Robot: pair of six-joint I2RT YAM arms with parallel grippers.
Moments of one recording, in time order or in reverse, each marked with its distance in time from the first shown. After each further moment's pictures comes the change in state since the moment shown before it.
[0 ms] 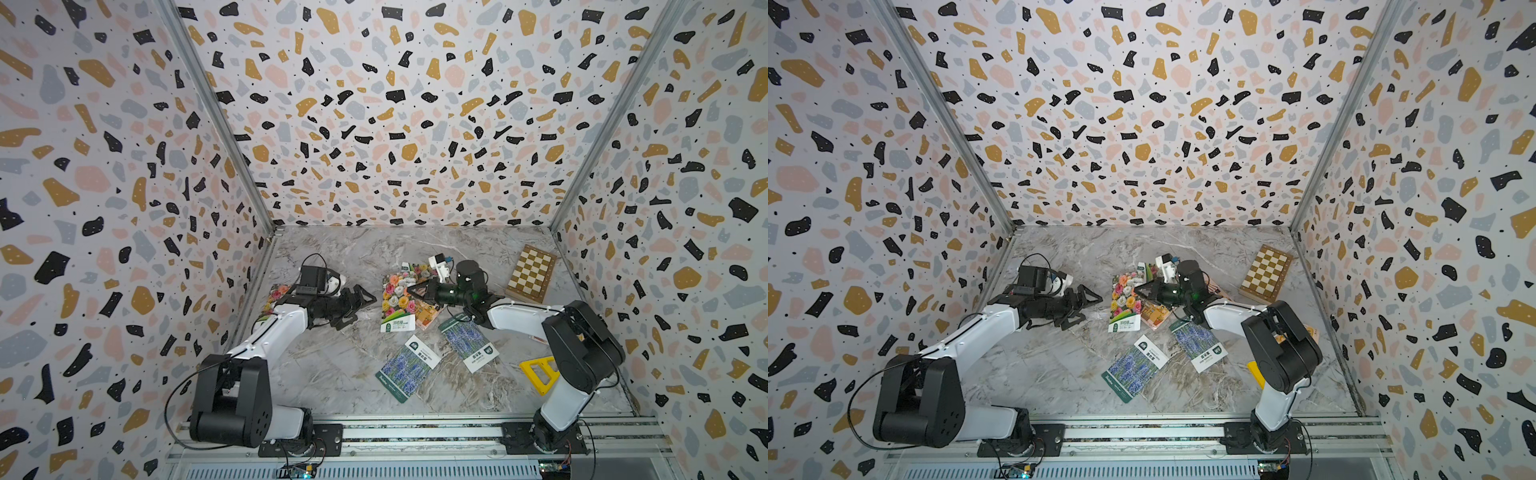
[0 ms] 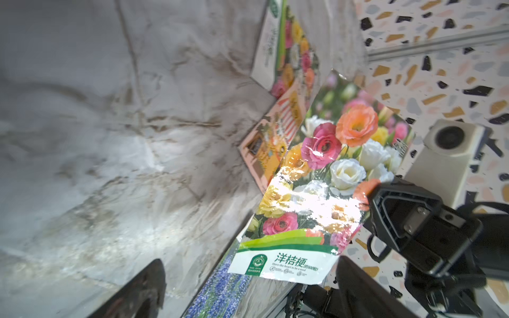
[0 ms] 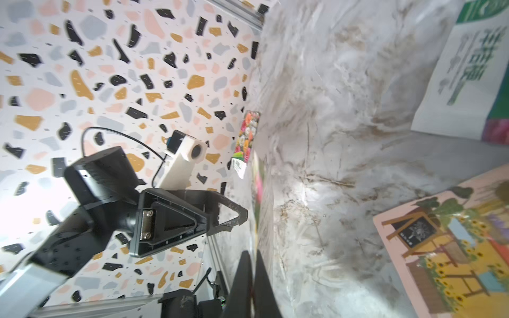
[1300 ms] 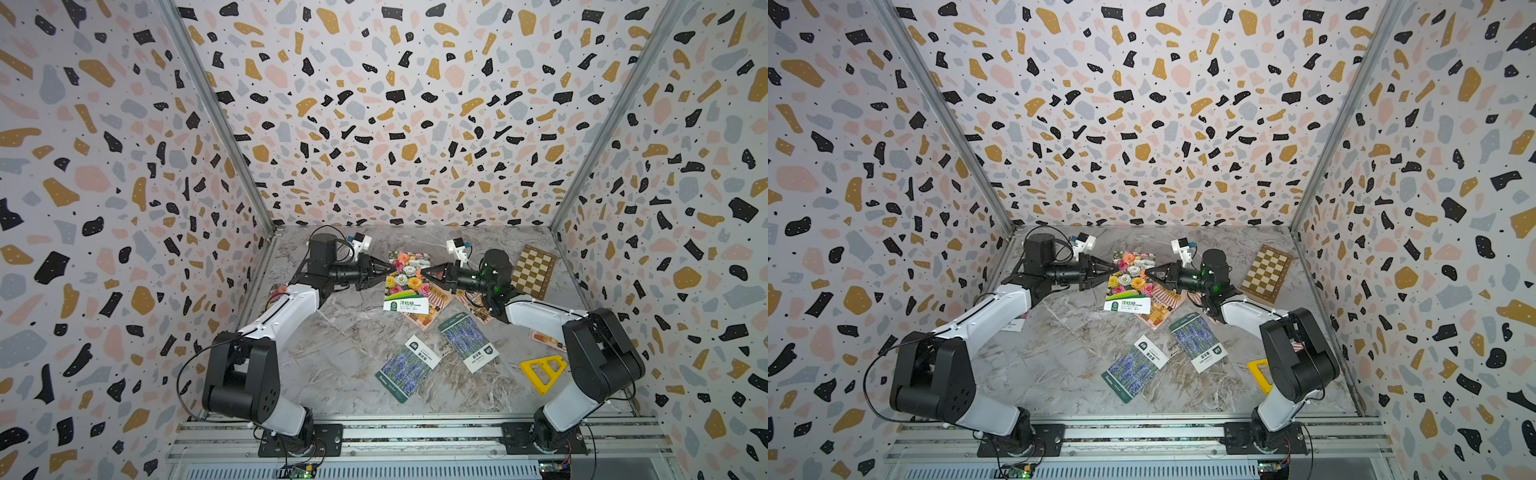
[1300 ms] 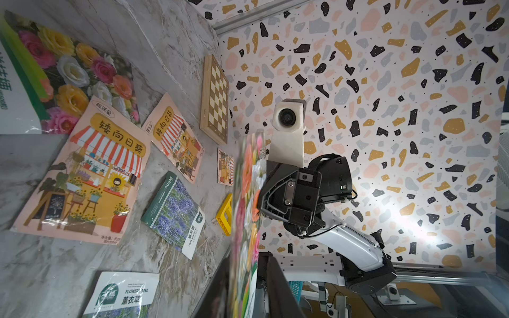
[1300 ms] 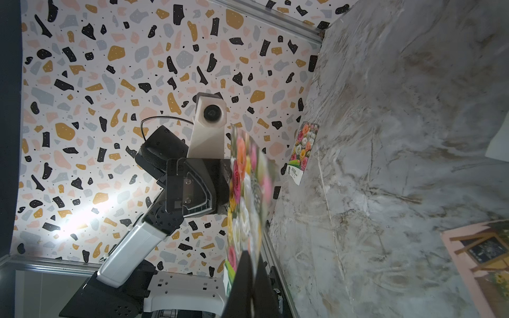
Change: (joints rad) left arm -0.090 0.155 0.218 0.392 0.365 -0.237; right arm -0.111 -0.060 0.002 0.176 -0.205 0.223
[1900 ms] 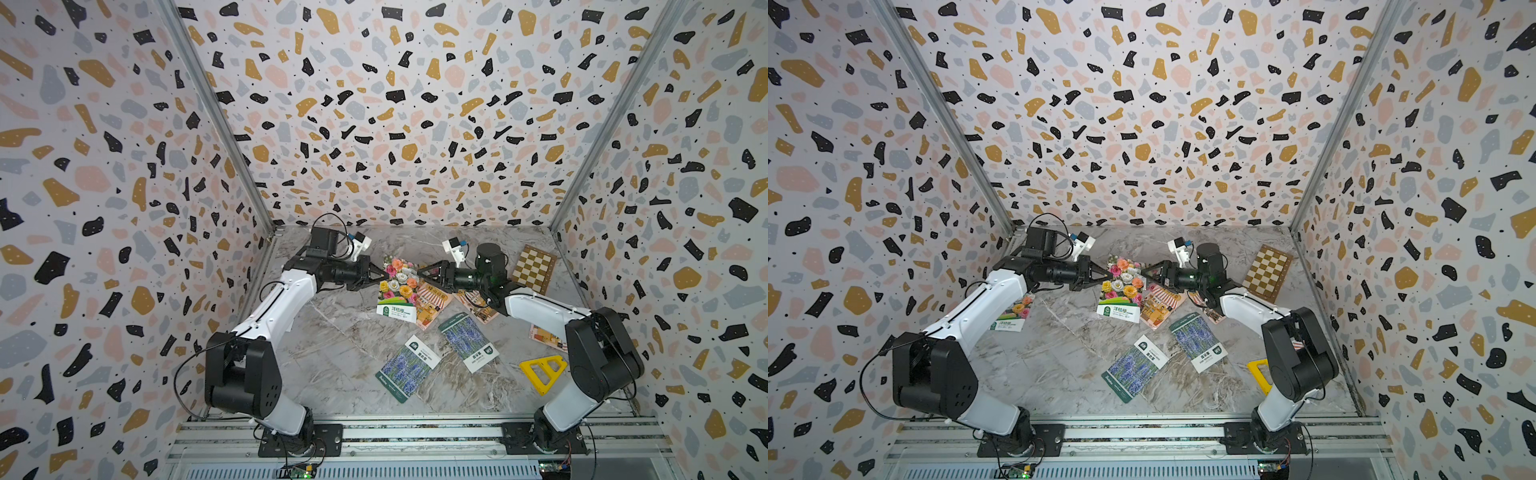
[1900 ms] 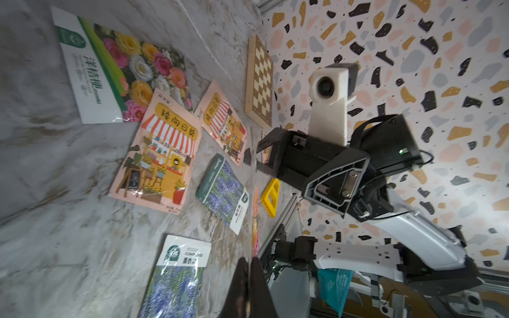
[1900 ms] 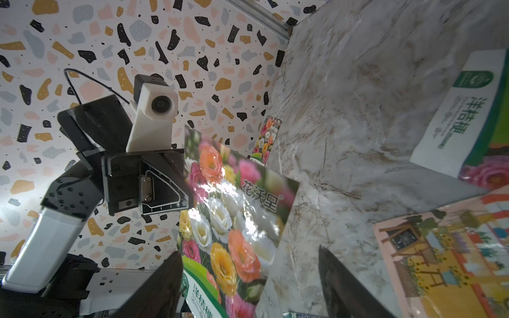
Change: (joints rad) left arm 0.031 0.027 0.229 -0.645 -0.163 0.485; right arm -0.023 0.003 0.105 -0.381 0.045 -0.362
